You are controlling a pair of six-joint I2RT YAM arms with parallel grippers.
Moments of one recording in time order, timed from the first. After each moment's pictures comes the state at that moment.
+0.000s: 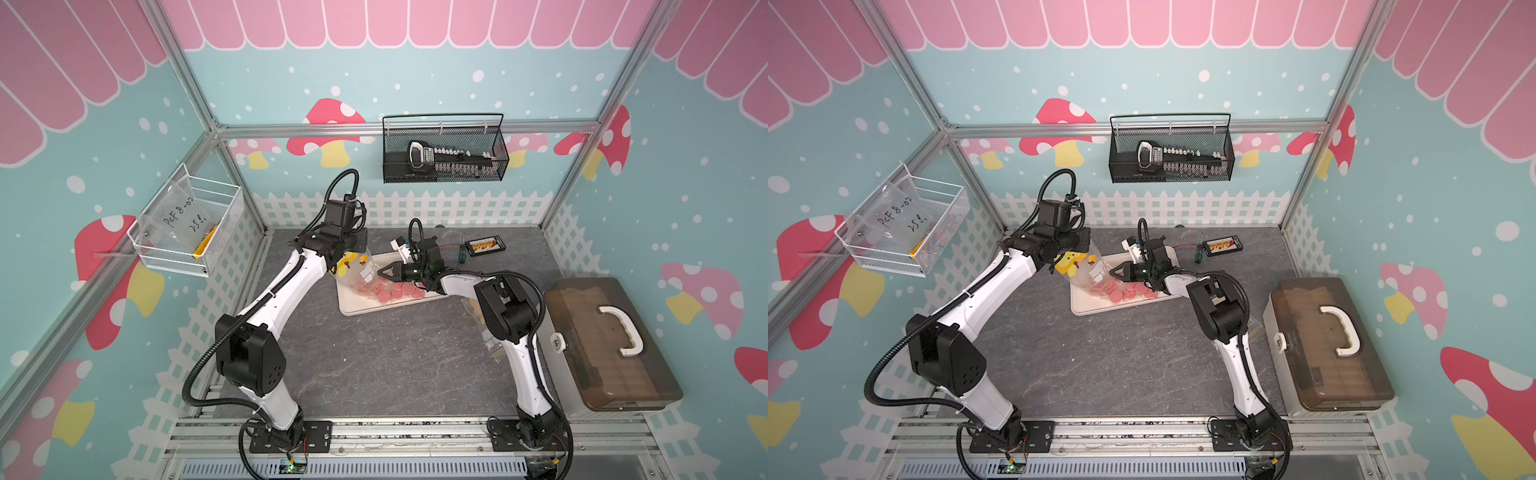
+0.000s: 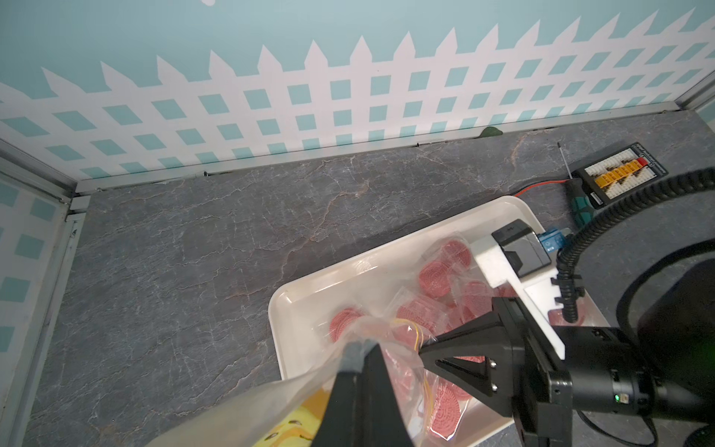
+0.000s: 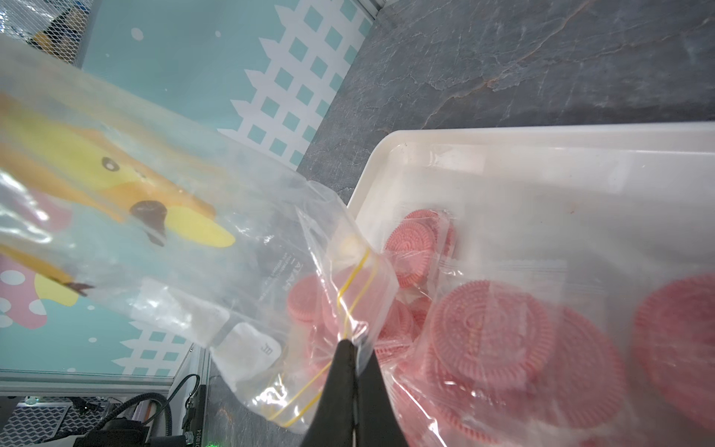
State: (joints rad) left arm -0.34 1.70 1.63 -0.59 -0.12 -0.13; right arm 0.50 2.30 1.54 0.33 -0.80 0.59
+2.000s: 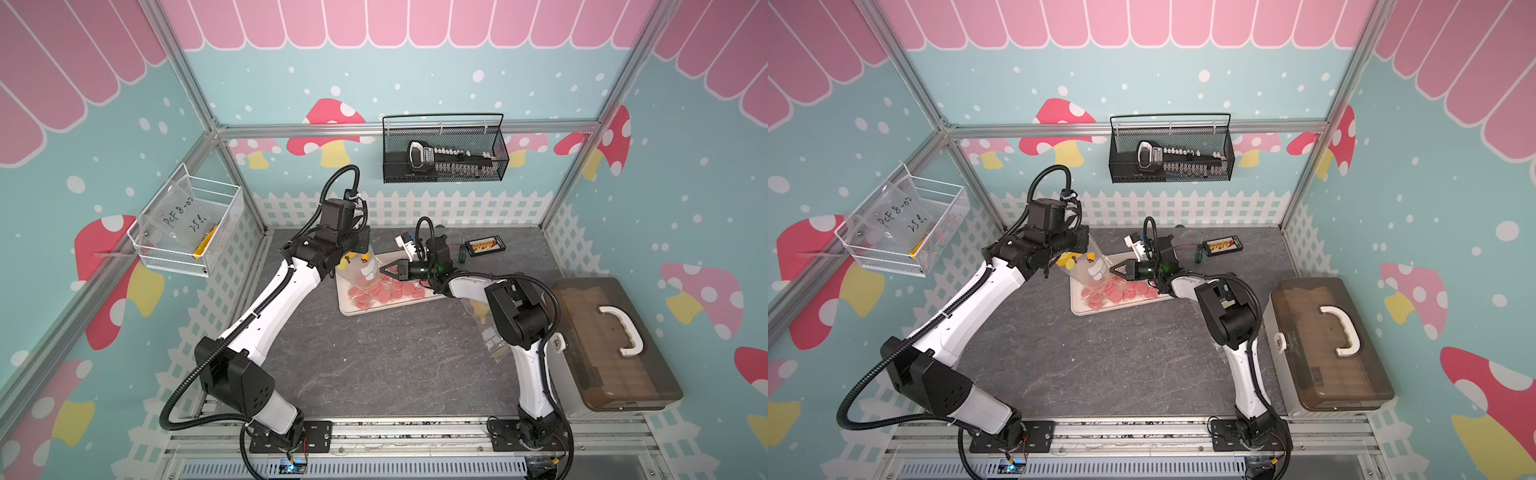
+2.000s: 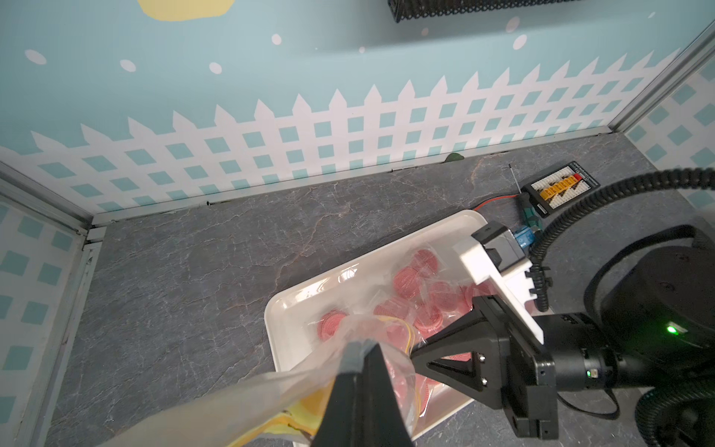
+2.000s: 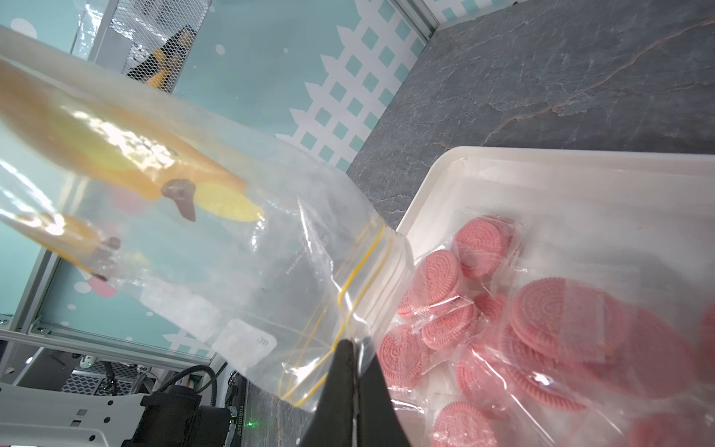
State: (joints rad) left arm -0.40 1.56 1.61 -0.62 -0.14 -0.13; right arm 0.49 2.16 1.39 0.47 -0.89 0.65
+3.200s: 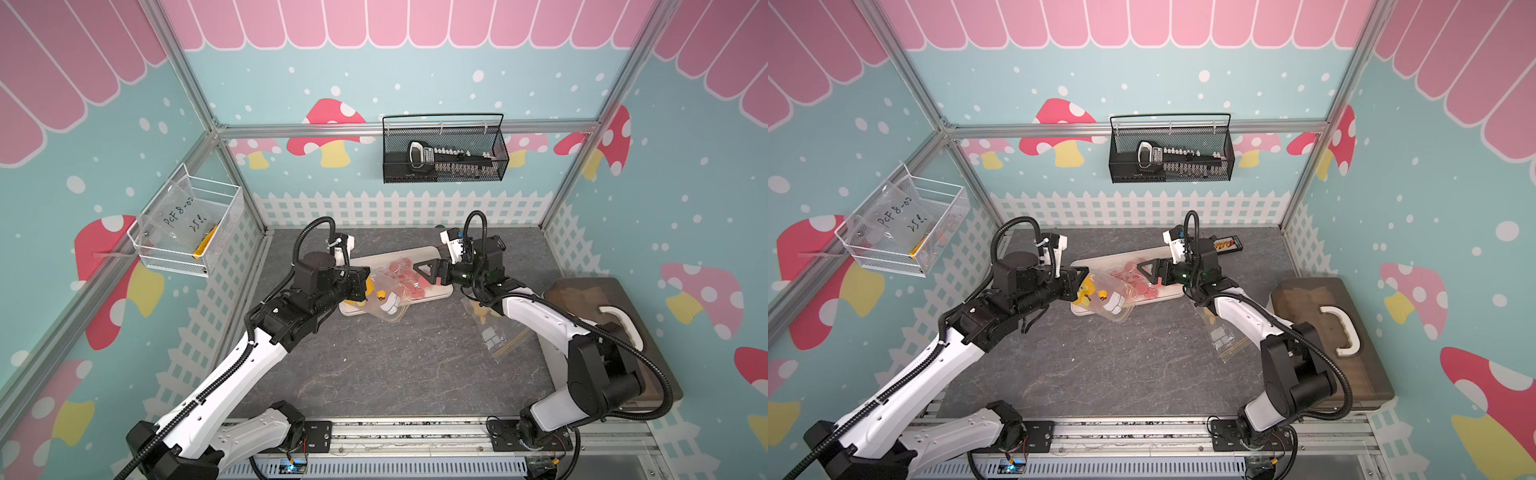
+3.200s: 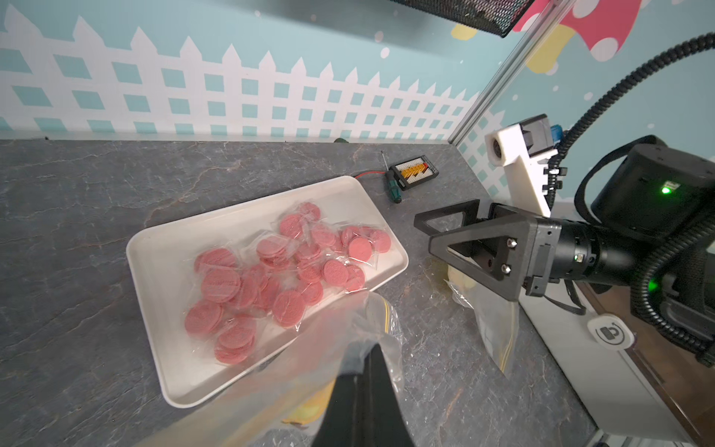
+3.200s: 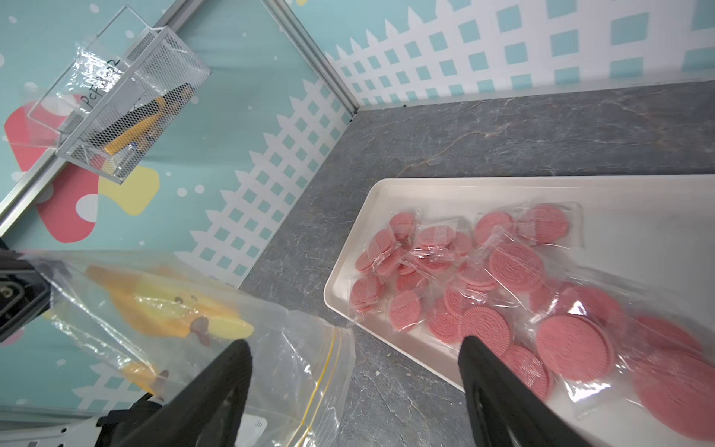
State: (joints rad) left arm -0.56 1.05 1.08 -0.44 0.04 -0.40; right arm 0.38 1.51 1.01 0.14 -0.61 0.46
